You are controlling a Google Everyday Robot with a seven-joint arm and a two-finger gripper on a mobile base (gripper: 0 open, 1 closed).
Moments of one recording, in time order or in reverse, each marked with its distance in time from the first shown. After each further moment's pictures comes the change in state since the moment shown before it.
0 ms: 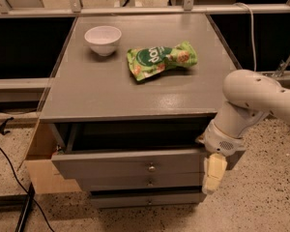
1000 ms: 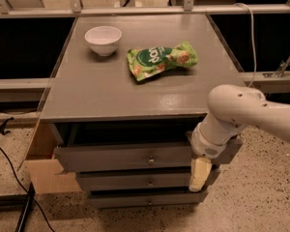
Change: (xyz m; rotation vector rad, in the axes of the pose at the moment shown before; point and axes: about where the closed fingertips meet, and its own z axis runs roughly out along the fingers) arm -0.021 -0.043 0.030 0.218 0.019 -0.121
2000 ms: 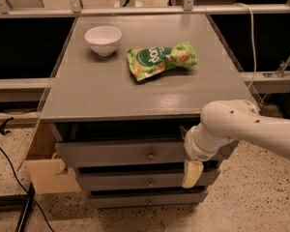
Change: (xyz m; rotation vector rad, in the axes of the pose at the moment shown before) arm -0.009 -0.027 0.022 0.197 -0.005 -0.107
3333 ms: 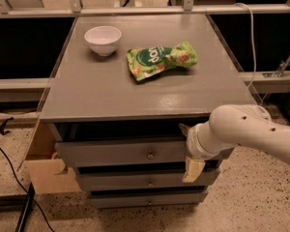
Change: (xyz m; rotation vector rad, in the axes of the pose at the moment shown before) arm -0.012 -0.016 -0.023 0.154 -0.066 -0.070
